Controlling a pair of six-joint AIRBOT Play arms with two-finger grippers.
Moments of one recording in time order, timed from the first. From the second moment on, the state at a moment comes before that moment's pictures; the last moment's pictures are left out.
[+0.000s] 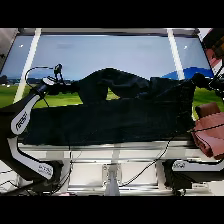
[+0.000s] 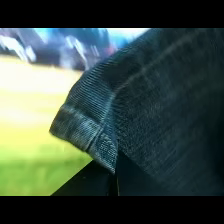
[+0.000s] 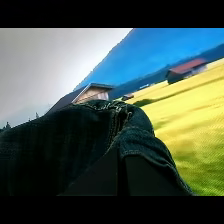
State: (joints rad) left arm 0.01 -1.76 1.21 0.68 -0.58 -1.06; right arm -0.54 -1.49 1.21 -0.85 0.73 1.00
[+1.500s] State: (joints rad) left arm 0.31 -1.66 1.29 0.89 -0.25 -1.06; right arm -0.38 -1.62 1.21 -0.89 0.21 0.99
